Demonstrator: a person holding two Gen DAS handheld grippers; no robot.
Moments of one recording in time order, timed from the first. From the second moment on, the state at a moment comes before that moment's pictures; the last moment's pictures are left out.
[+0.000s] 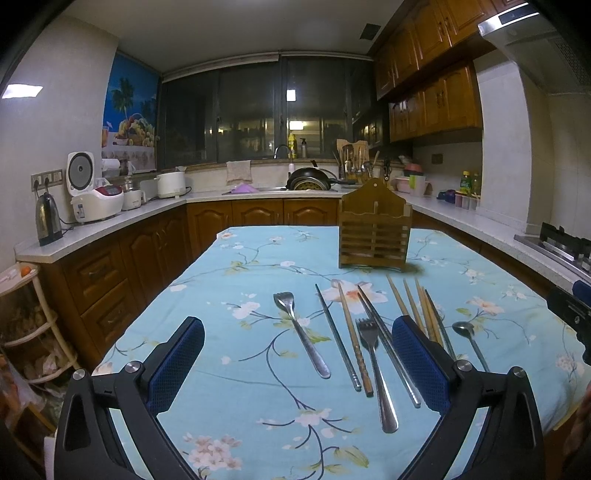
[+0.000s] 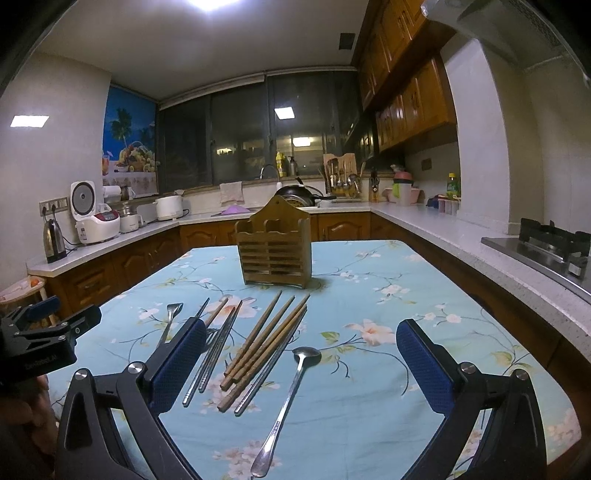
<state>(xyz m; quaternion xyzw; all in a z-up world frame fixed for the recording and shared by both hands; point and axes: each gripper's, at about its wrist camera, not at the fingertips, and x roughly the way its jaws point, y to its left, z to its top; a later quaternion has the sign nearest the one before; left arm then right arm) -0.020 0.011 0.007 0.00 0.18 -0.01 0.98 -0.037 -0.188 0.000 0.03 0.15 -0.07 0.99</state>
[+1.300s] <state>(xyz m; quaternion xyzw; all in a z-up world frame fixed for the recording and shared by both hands) 0.050 0.005 0.005 -0.01 0.30 -0.09 0.95 0.004 -0.203 -0.012 0.07 0.26 -0.03 0.96</state>
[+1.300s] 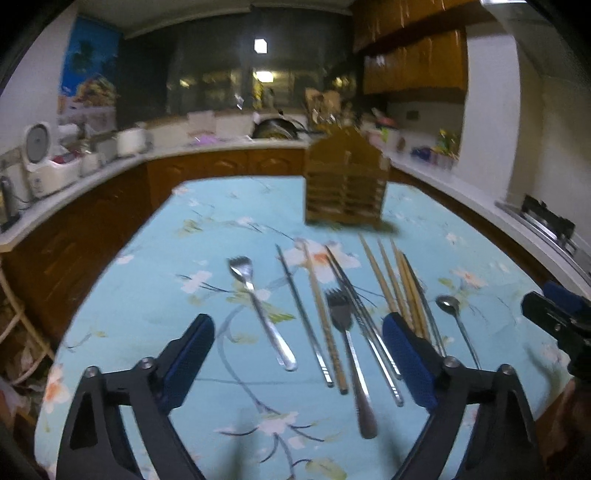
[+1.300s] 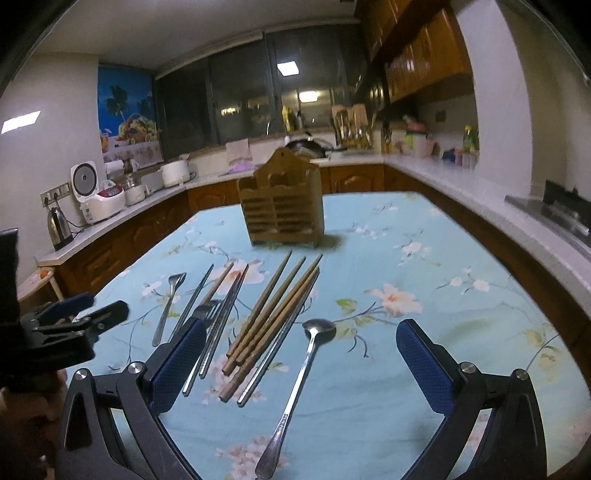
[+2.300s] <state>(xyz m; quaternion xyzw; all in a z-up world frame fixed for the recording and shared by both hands) 0.187 -0.032 -0.023 0.05 0.45 -0.16 0.88 0.099 -0.231 -0.070 0.14 0.44 0.01 0.89</state>
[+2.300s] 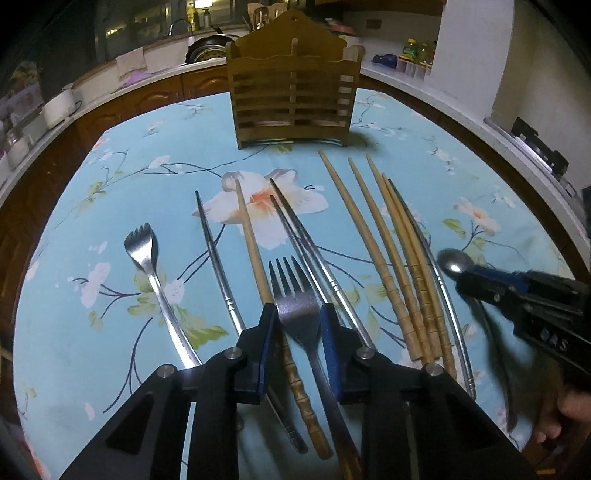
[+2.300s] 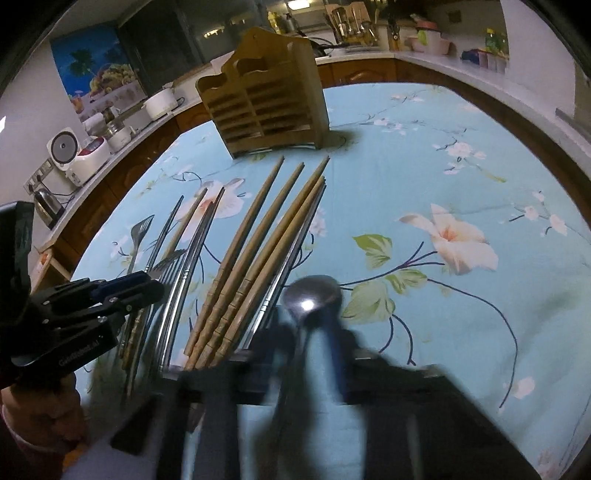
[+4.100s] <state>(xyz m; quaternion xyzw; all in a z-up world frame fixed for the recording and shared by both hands) 0.297 0.040 0.016 -0.12 0.44 -0.16 0.88 0.126 -0.249 0.046 0.17 0.30 0.04 0.94</state>
